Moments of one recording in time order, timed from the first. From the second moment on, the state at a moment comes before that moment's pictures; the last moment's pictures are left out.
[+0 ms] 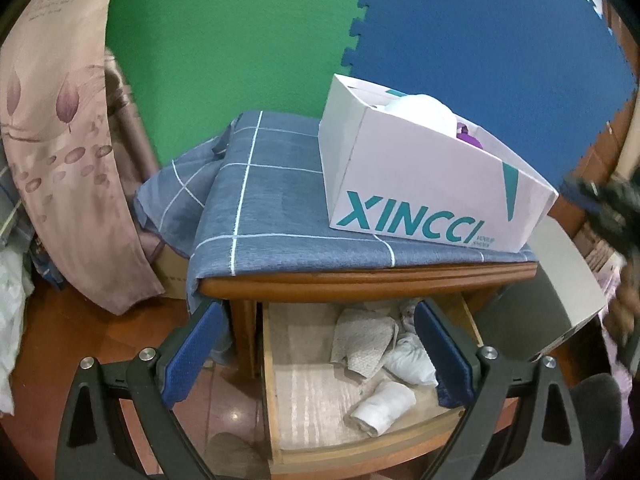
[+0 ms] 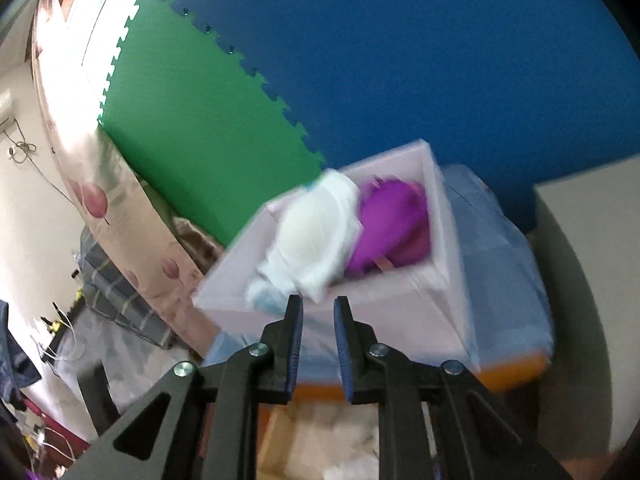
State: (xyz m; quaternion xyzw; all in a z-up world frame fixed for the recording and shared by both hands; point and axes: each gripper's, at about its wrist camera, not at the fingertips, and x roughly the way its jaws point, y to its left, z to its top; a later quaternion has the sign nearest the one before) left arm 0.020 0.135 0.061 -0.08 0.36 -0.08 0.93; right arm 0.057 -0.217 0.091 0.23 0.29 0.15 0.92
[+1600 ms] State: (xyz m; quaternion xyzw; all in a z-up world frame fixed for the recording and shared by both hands) left arm 0.097 -0.043 -0.151 0.12 0.73 -0.14 0.66; right arm -0.025 -0.298 0.028 0.38 0.31 0.16 0.86
